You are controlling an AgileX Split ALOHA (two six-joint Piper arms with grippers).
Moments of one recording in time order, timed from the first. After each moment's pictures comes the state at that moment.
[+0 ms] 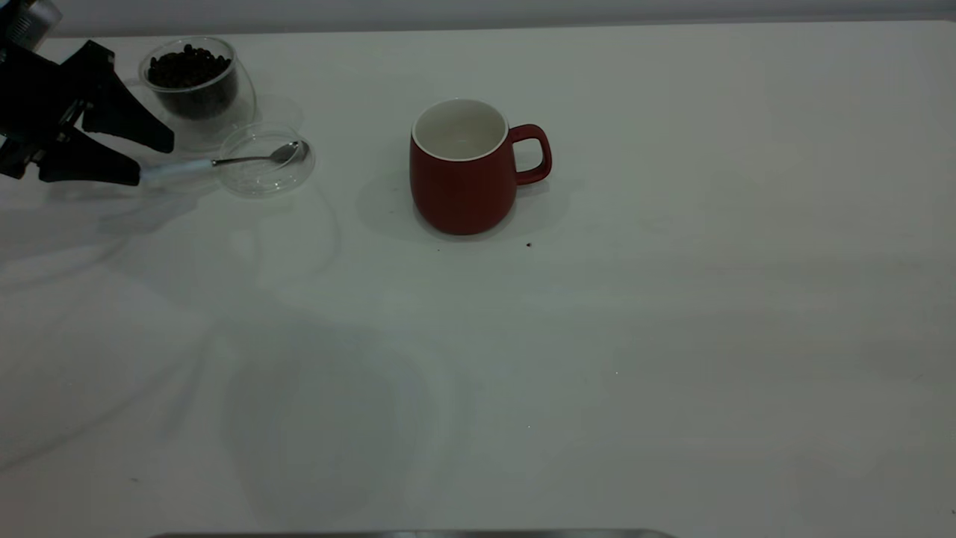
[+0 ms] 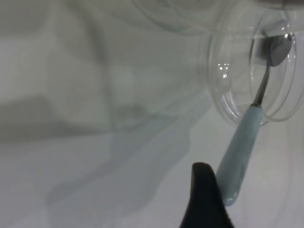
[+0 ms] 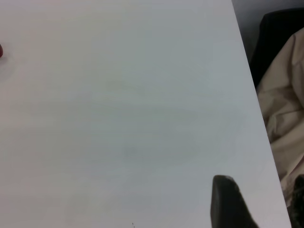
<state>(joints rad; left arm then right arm) 0.28 2.43 -1.42 -1.05 0.68 0.91 -0.02 -0.02 -0.47 -0.06 1.13 -0.04</state>
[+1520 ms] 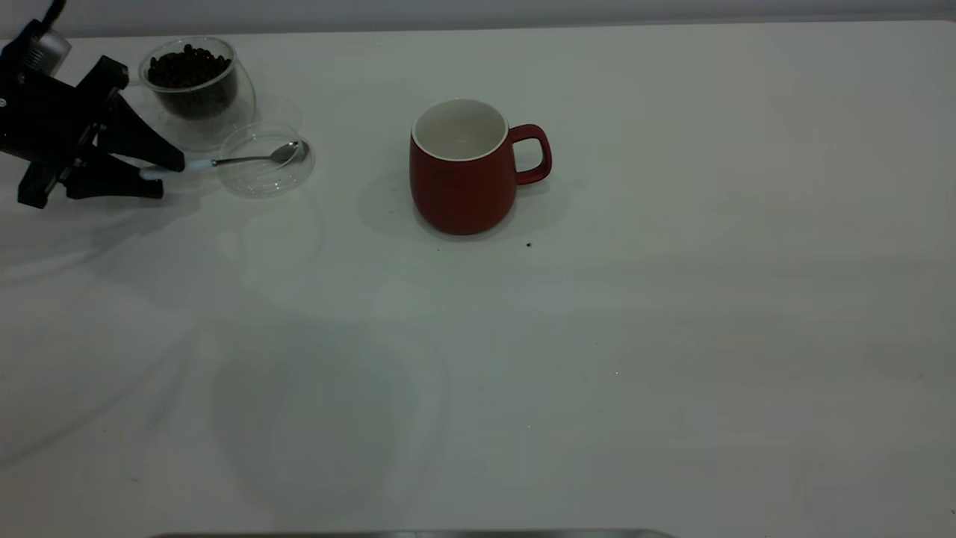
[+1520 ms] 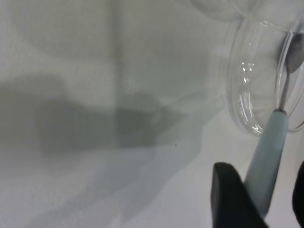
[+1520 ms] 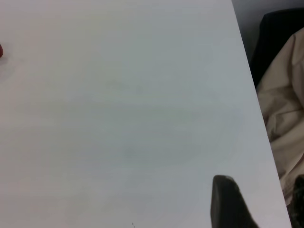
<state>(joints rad) 0.28 2.48 -1.42 -1.13 0.69 0.84 -0.02 -0.02 -0.47 -0.06 1.13 -0.04</state>
